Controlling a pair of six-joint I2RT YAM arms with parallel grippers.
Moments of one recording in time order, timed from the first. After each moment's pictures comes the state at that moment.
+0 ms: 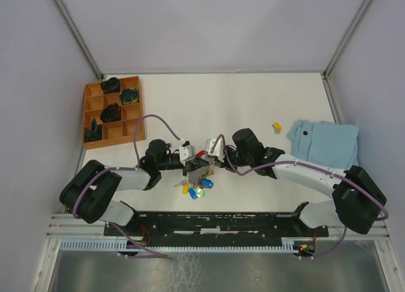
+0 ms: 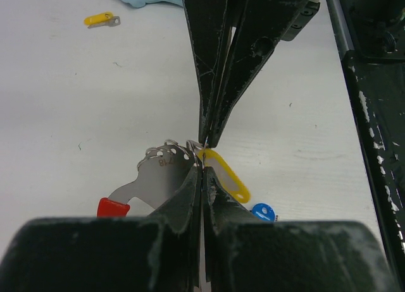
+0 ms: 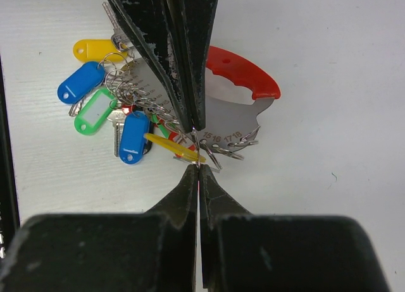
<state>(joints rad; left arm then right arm) -0.56 1.43 0.33 0.91 0.88 0.24 0.81 1.34 0.75 -0.08 -0.40 -0.50</state>
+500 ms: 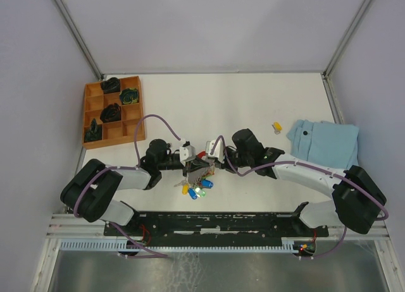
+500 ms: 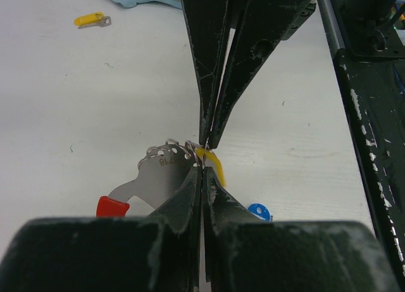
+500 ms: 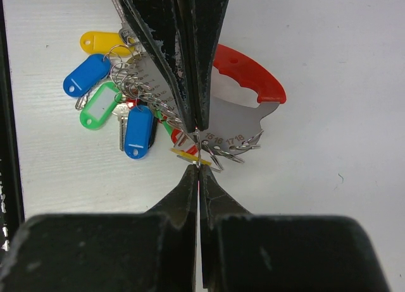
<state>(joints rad) -0.56 1.45 0.34 0.91 0.90 0.24 0.81 1.34 0.75 -0.10 -0.41 -0.52</state>
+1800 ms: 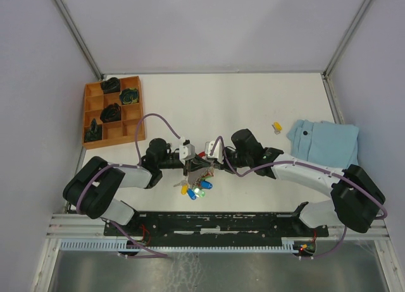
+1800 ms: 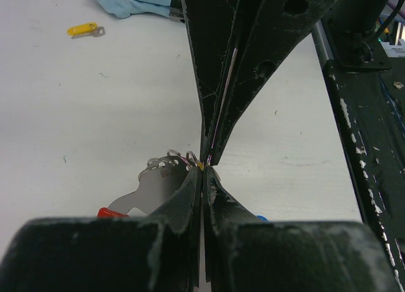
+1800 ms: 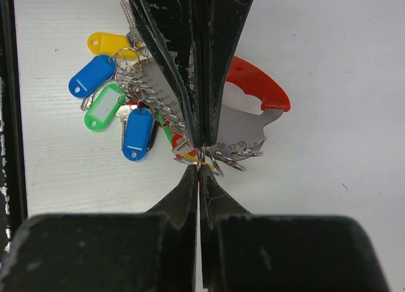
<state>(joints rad) -0.55 1.48 0.35 0.97 0.94 0.19 0.82 1.35 0.75 -0.08 -0.44 -0.52</state>
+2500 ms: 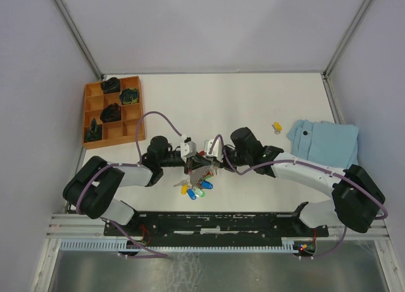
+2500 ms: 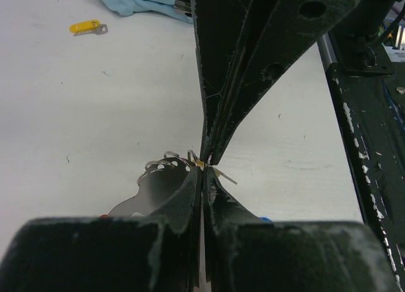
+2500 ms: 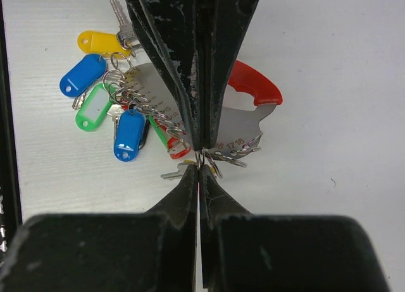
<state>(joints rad) -0.55 1.48 0.38 0.93 0.94 0.19 0.82 1.35 0.78 -0.12 -0.41 -0.53</state>
